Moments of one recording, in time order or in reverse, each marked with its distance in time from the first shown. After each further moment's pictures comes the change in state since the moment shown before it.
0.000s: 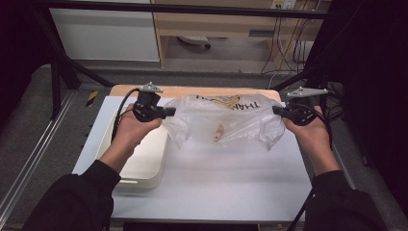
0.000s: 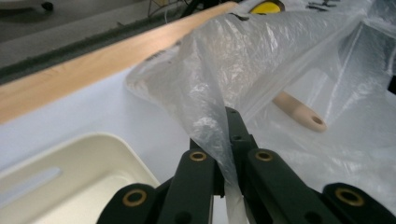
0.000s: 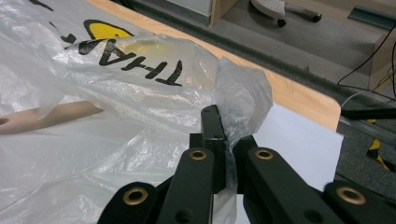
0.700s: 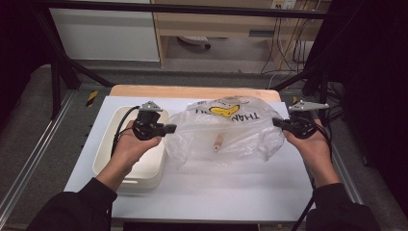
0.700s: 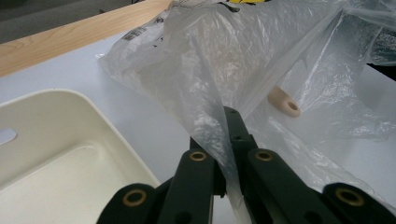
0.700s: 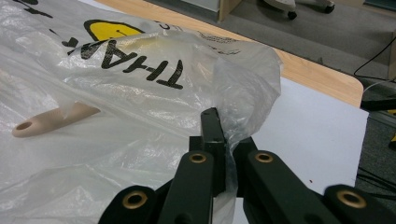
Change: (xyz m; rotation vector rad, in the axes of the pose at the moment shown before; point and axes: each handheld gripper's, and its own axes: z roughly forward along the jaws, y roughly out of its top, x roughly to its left) left arm -0.011 -0.034 -0.001 0.013 -0.045 -0.003; right arm 0.008 -0.033 -0.002 0.005 0.039 0.032
